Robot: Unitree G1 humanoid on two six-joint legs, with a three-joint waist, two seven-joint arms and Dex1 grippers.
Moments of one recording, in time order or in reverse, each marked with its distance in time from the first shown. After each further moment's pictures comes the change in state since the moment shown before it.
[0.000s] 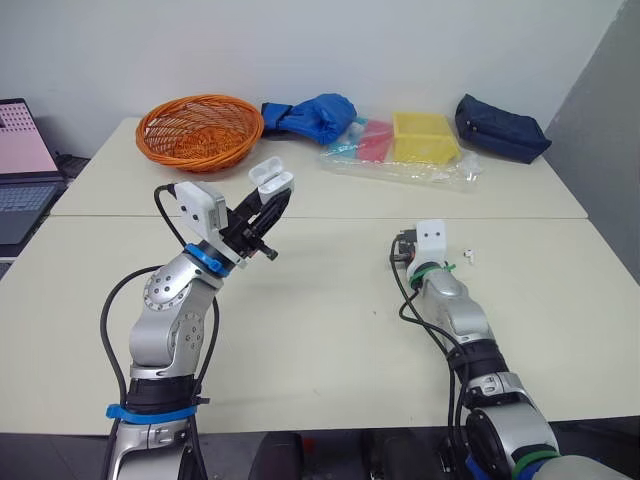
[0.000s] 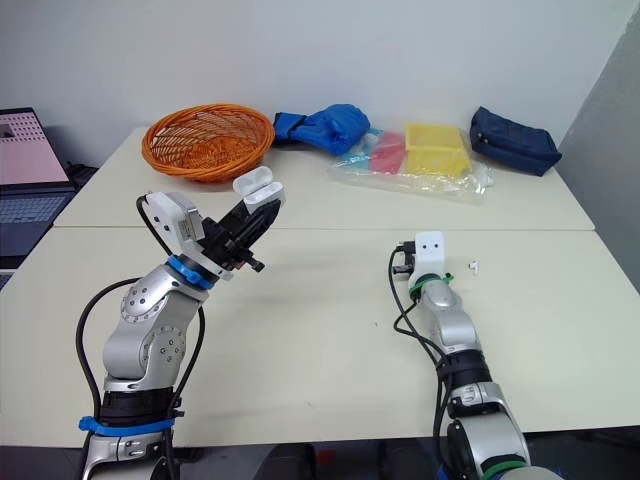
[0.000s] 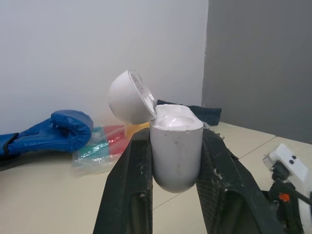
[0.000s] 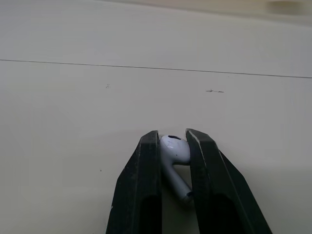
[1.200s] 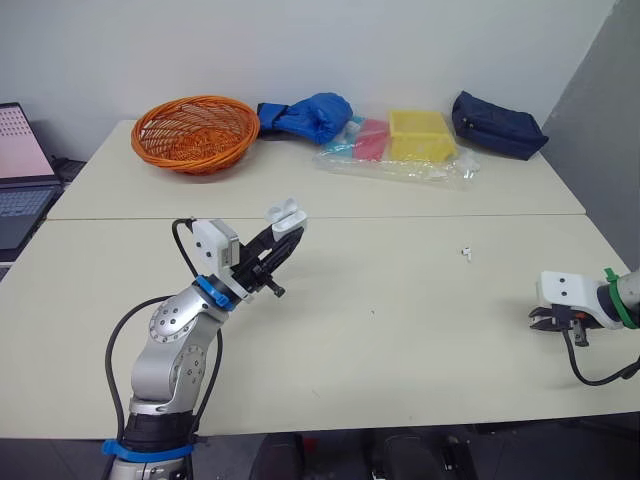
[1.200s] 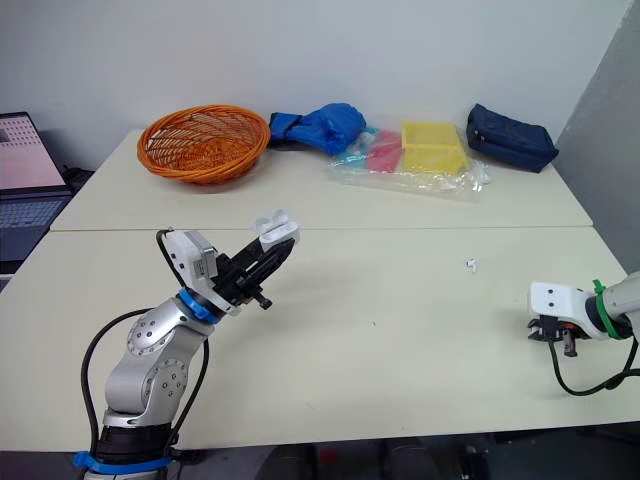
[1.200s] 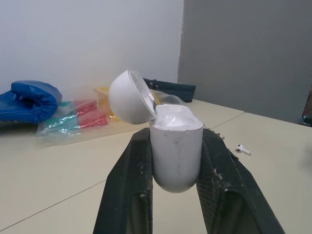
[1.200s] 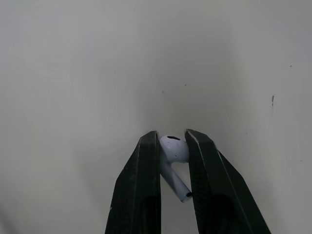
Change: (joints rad) left arm 0.158 -0.006 -0.050 -0.097 -0.005 -0.001 -0.041; right arm 0.148 -1.018 0.203 0.010 -0.187 -0.334 1.174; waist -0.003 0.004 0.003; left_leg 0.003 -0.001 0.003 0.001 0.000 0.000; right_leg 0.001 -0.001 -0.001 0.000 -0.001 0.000
